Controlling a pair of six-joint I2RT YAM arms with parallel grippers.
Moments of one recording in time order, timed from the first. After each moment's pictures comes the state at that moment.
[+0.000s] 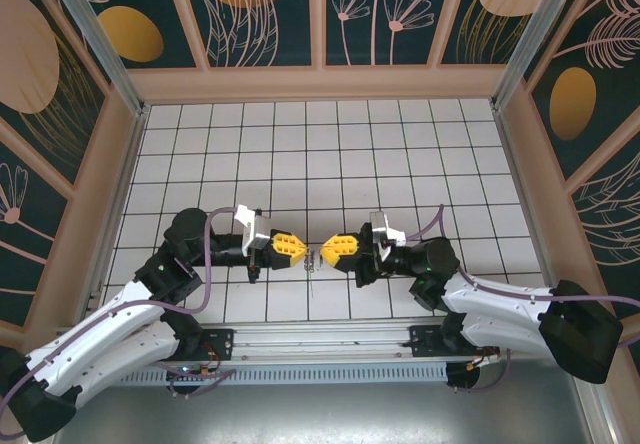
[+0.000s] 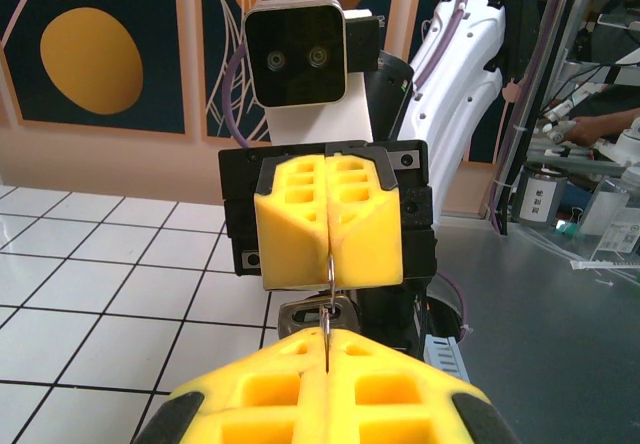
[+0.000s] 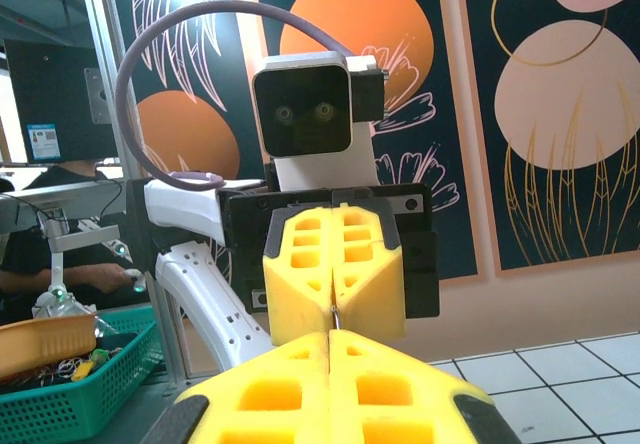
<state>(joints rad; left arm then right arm) -0.77 0.72 0.59 0.10 0.80 -0.08 0.96 1.01 0.27 1.20 -0.58 0.41</state>
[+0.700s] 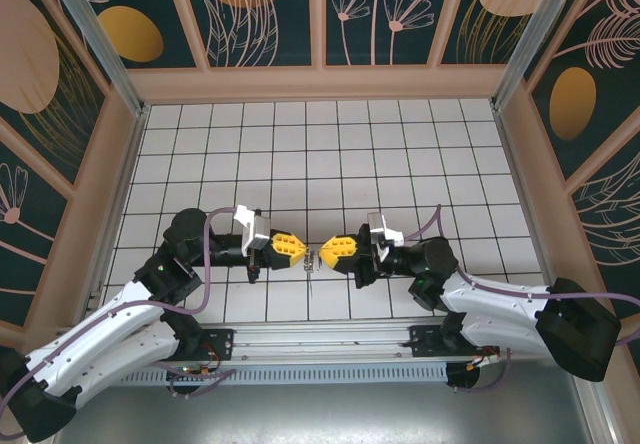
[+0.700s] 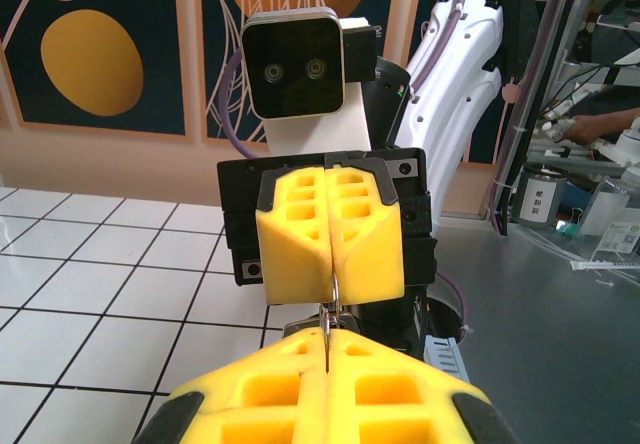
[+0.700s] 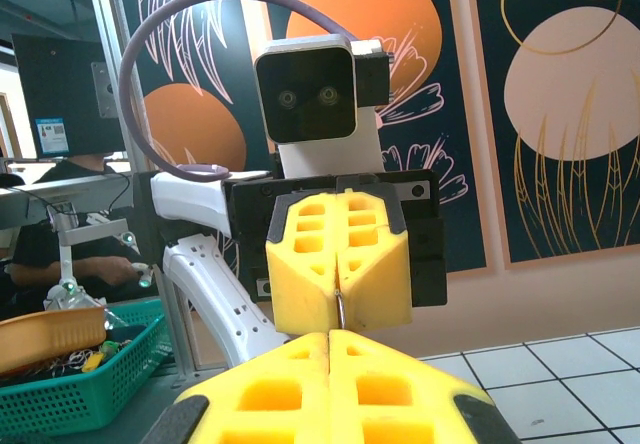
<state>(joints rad) -0.77 0.72 0.59 0.10 0.80 -0.08 0.96 1.03 0.27 1.21 -0.60 0.42</state>
